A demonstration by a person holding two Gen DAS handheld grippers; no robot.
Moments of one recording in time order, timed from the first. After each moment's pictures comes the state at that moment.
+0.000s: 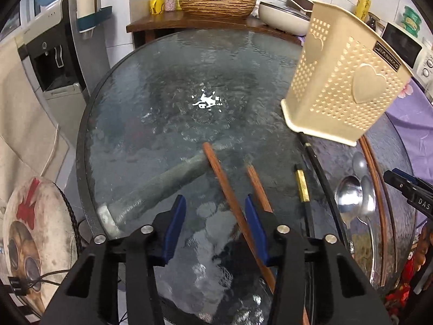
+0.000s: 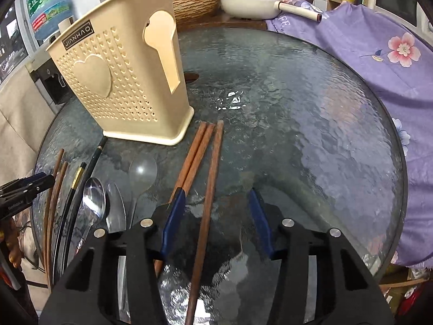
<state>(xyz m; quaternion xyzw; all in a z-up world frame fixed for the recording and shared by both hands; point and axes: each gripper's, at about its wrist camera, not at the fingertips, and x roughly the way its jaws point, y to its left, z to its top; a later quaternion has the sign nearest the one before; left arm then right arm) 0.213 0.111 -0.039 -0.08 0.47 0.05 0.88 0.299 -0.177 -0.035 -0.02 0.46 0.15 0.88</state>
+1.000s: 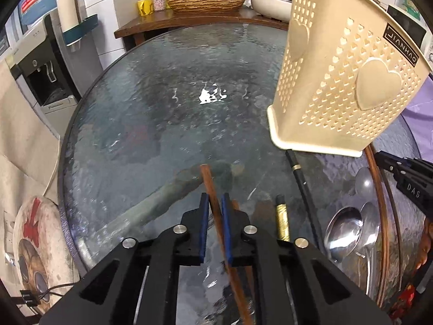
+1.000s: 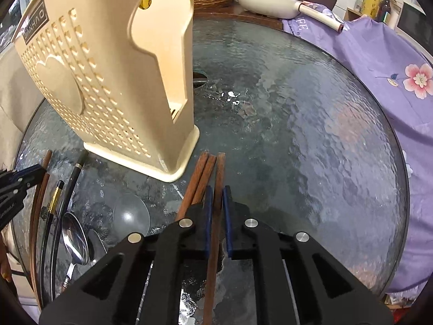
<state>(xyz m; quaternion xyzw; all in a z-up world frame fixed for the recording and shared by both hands) 0.264 0.077 -0.042 -0.05 0.49 0.06 0.87 0.371 -0.139 -0.049 -0.09 0.47 0.15 0.86</state>
